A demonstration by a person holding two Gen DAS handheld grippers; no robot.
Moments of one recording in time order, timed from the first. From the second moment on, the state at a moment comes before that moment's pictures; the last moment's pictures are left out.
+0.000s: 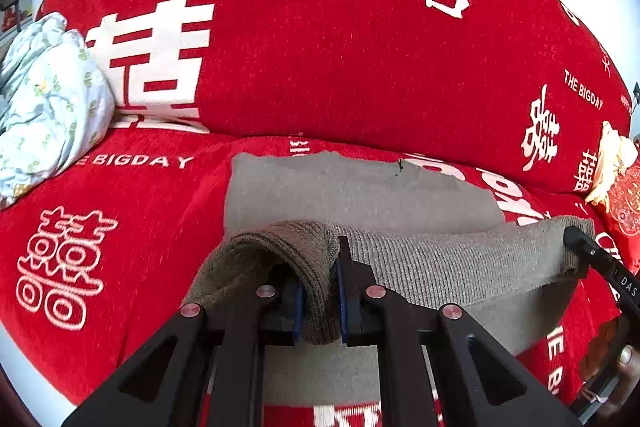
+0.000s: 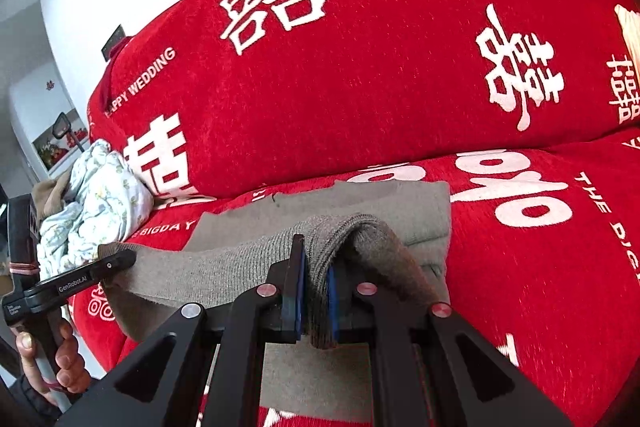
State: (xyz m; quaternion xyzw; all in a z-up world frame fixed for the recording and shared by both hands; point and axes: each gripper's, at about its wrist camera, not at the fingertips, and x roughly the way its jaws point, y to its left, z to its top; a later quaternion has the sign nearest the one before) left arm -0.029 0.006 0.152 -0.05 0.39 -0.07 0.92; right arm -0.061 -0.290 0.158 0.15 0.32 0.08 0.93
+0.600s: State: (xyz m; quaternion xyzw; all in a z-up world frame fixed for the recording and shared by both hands) left arm 0.047 -0.002 0.138 -0.05 0.40 -0.07 0.91; right arm 0.015 -0.289 0.144 0.13 0.34 0.06 0.93
